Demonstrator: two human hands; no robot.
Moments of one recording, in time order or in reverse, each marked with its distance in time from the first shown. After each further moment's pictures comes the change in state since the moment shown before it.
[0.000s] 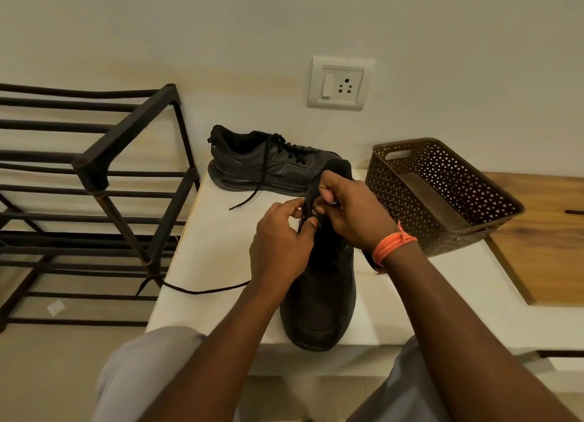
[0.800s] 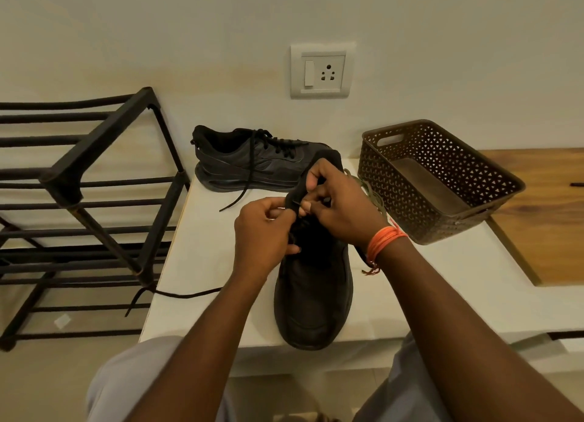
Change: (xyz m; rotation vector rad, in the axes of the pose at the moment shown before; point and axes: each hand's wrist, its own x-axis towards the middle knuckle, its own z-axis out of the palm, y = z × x) left_hand 0.013 0.001 -0.005 -0.305 -0.071 -0.185; right_hand -0.005 0.006 0.007 0.334 -0.017 0.121
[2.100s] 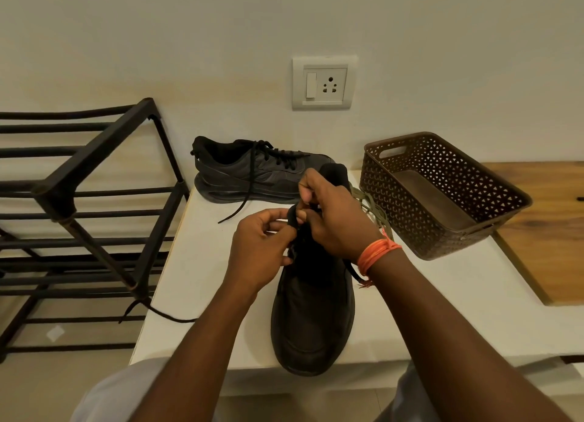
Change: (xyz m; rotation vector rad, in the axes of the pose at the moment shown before) left_hand 0.010 -0.009 -0.007 -0.050 -0.097 0.067; right_hand 0.011 -0.005 0.005 -0.166 -0.002 -0.084
